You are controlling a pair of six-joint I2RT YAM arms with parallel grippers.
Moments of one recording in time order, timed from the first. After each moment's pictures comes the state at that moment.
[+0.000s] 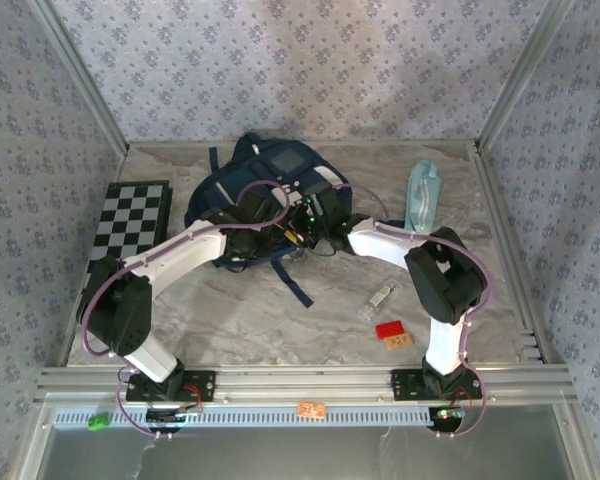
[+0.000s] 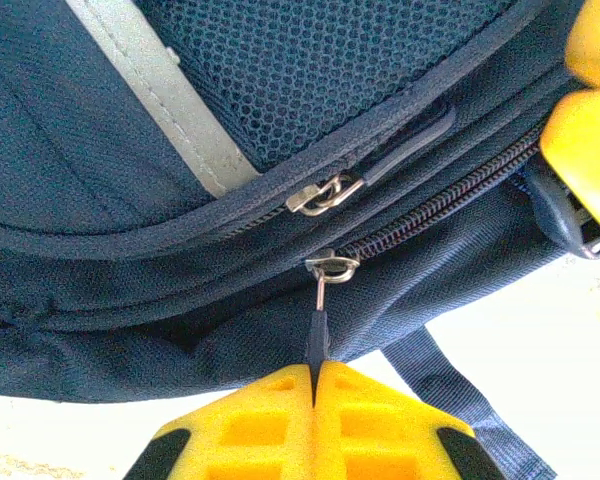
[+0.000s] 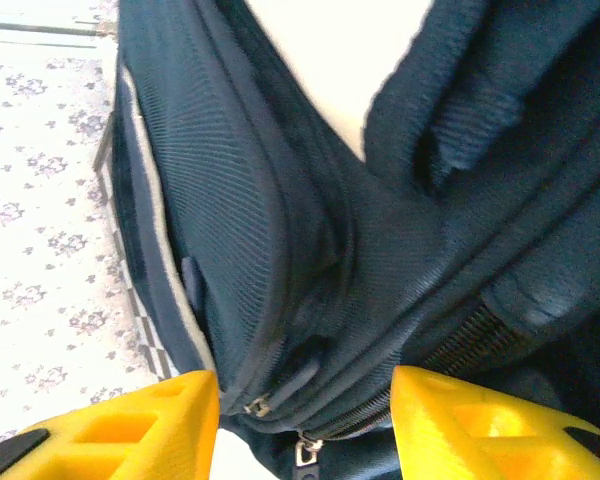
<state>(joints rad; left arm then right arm) -0.62 1.59 1.15 -0.73 -0.07 -0.60 0.67 1.86 1.19 0.03 -0.29 1.25</state>
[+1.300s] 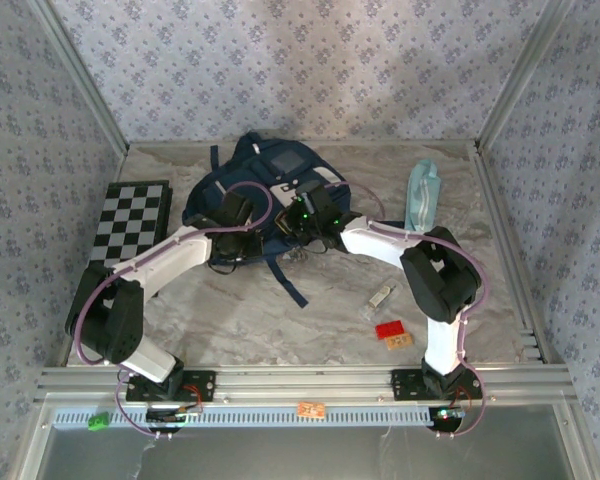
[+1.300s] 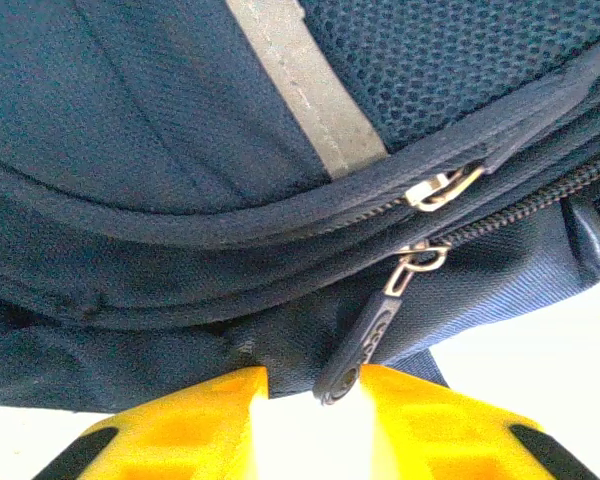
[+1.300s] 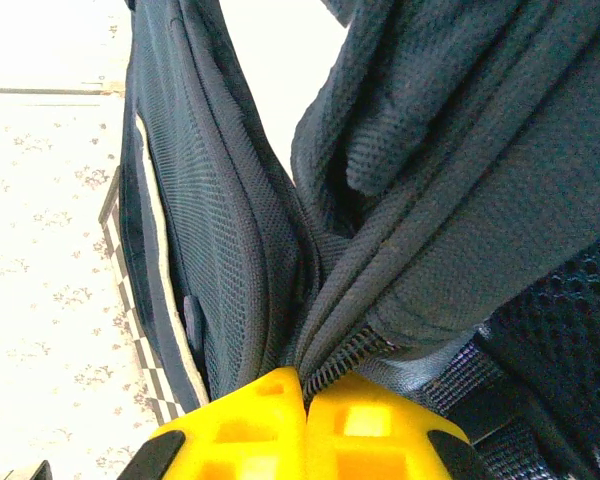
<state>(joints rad) -0.53 1.53 1.04 -0.61 0.00 -0.58 0.69 1.89 1.27 -0.01 -0.17 1.32</state>
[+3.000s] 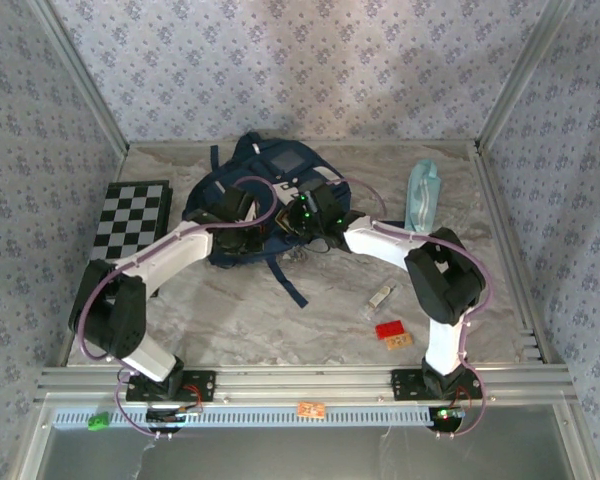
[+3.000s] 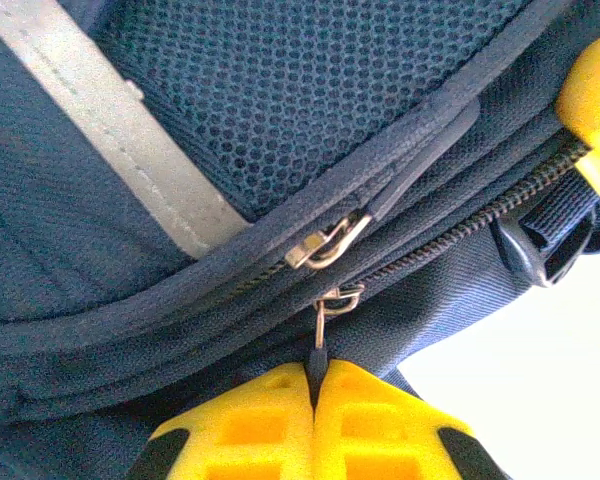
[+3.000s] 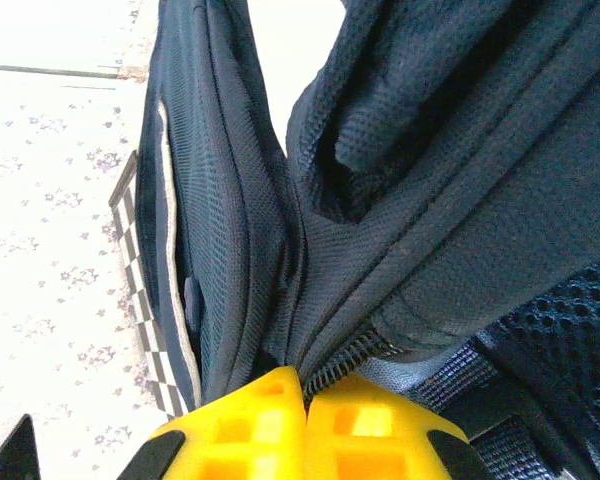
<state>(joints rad) -0.51 1.54 1.08 -0.59 0.06 -0.46 0.68 1.85 1.25 0.00 -0.21 1.26</state>
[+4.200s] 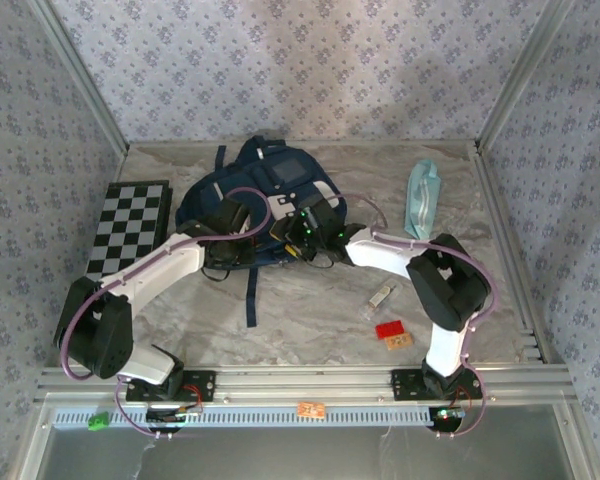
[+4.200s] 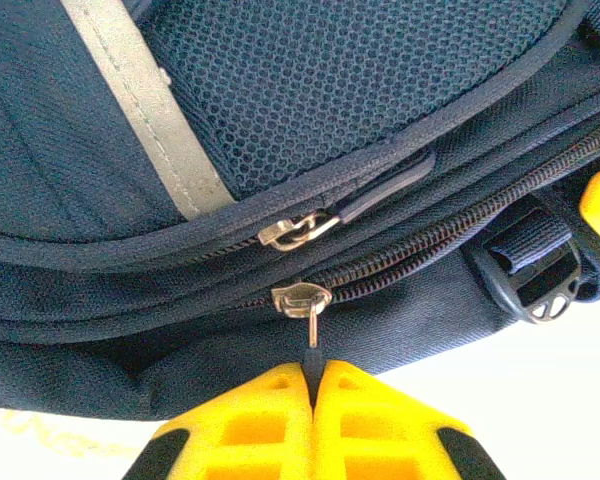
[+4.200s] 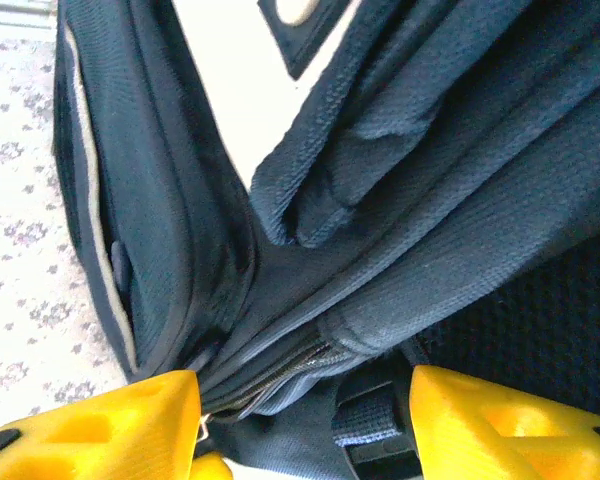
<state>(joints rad) -0.55 1.44 0.99 -0.66 -0.02 -0.49 0.74 1.82 1.13 0.00 -0.22 1.29</state>
